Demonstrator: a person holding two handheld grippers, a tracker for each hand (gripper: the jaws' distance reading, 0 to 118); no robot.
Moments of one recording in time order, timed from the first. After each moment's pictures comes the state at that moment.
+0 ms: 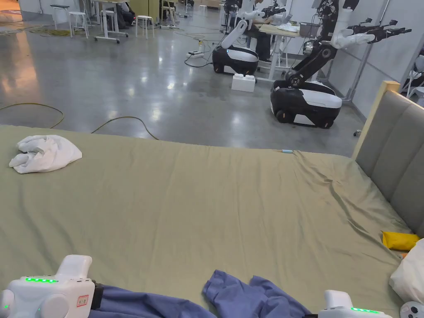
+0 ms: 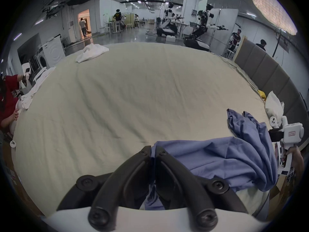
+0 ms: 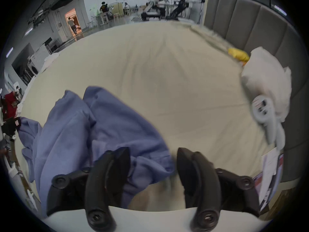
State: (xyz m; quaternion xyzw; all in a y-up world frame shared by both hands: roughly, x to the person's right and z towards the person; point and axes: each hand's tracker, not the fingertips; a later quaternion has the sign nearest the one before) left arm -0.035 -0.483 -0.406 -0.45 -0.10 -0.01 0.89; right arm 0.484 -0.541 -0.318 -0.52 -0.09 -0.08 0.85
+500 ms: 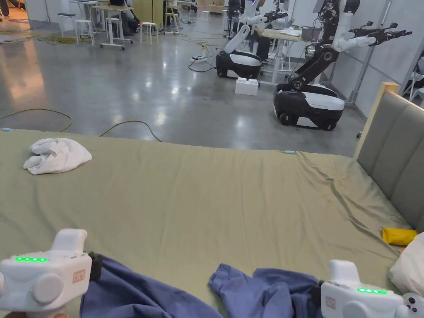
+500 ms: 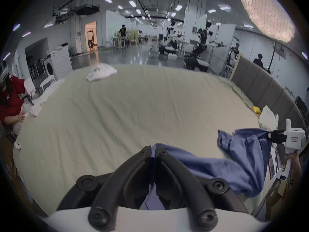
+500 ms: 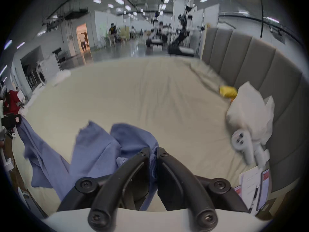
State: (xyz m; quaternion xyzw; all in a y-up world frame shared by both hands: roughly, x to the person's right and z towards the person) left arm -0.053 -0.417 -0.384 -0.37 -0.09 0.01 0.93; right arm 0.455 -0.454 -0.292 -0.37 -0.10 -0.04 0.92
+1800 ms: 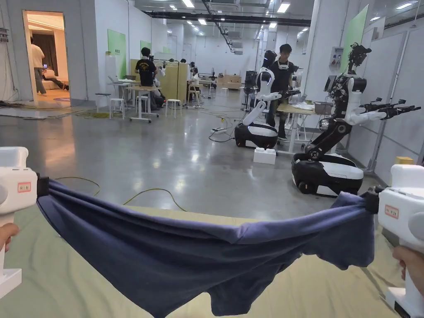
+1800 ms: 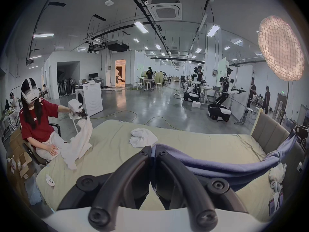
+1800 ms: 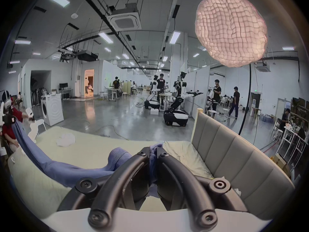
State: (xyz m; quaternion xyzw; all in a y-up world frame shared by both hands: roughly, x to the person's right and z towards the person) left arm -0.199 -0.190 -0.449 -0.18 0.03 0.03 0.98; right arm 0.451 -0.182 -0.344 -0.11 -0.11 0.03 0.99
